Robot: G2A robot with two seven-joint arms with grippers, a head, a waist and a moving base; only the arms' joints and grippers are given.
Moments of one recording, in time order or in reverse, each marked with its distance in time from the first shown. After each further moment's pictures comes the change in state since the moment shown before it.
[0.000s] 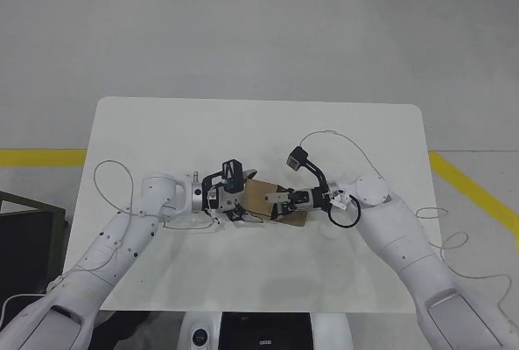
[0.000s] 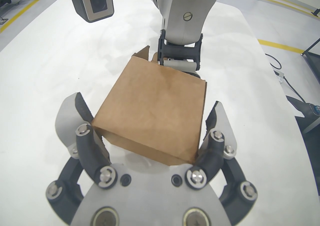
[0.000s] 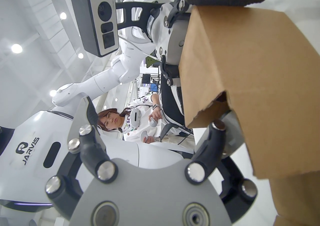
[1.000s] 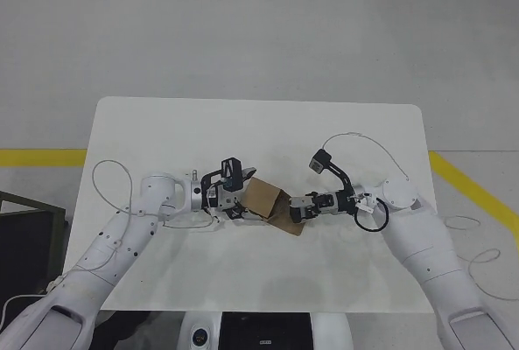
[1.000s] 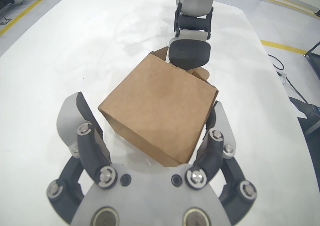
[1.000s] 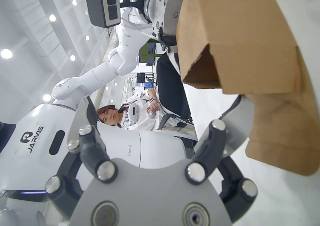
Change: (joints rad) left arm 0.004 -0.006 -0.022 -0.001 0.010 0.001 -0.004; right arm -0.123 0.118 0.183 -0.194 -0.099 0.125 0.061
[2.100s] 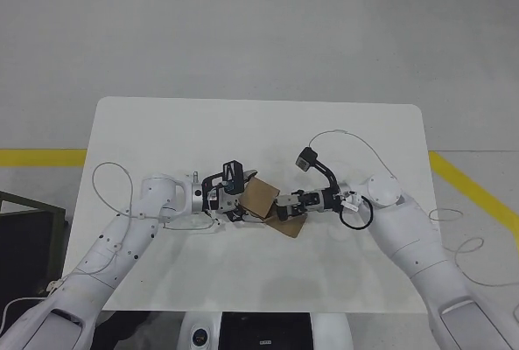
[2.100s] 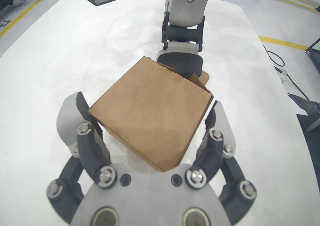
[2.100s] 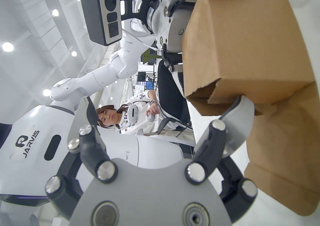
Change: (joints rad) left arm 0.022 -0.001 -0.017 -0.028 0.020 -0.004 -0.013; right arm 0.082 -0.052 -0.144 0.088 0.075 -0.077 -0.052
